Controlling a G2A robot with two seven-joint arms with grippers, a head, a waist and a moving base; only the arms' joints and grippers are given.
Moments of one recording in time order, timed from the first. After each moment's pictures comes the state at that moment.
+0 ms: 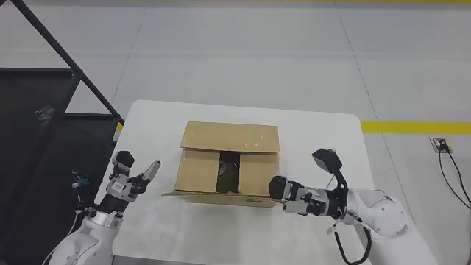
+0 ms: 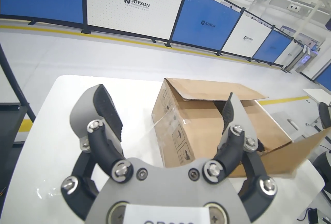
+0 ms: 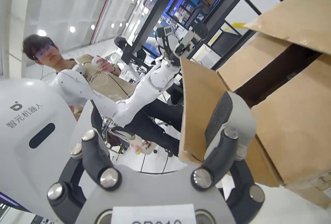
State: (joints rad) left arm 1.48 -1.15 -1.66 -1.79 0.89 -0.44 0.07; right arm -1.11 -1.14 1.32 -1.62 0.34 -0.67 1.15
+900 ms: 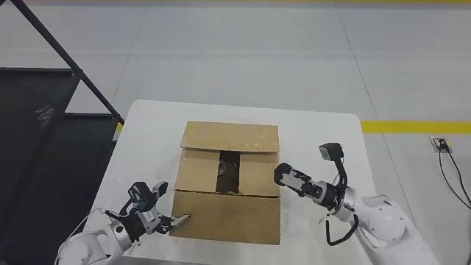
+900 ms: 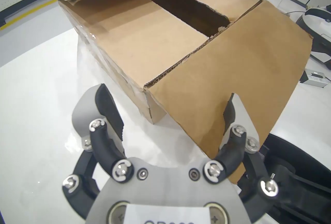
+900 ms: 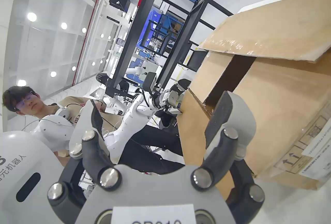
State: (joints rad) left arm 1.49 -1.10 -1.63 -1.72 1.27 -0.82 -0.08; right arm -1.13 -1.08 1.27 -1.64 0.25 -0.50 0.78
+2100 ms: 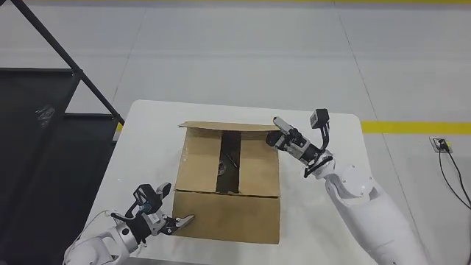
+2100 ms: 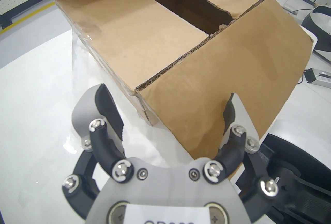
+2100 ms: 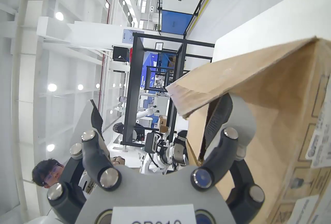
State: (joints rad) left arm 1.51 -1.09 -1.58 -1.74 1.30 -0.74 -0.04; right arm -0.76 -1.19 1.06 -1.26 0.41 -0.28 0.51
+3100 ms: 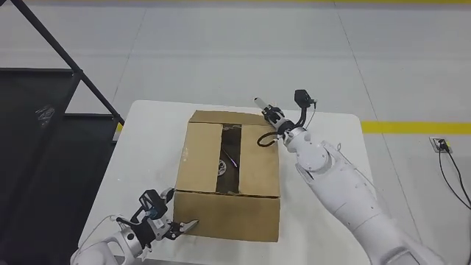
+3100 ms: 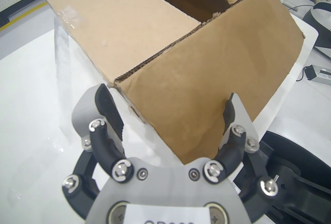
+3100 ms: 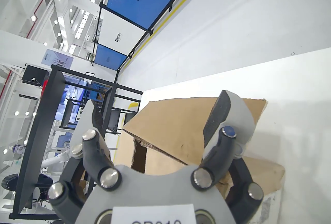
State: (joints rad) left arm 1.53 -1.08 -1.54 -1.72 1.34 -0.70 0.00; right arm -0.43 -1.38 0.79 -0.77 0.04 -0.21 0.06
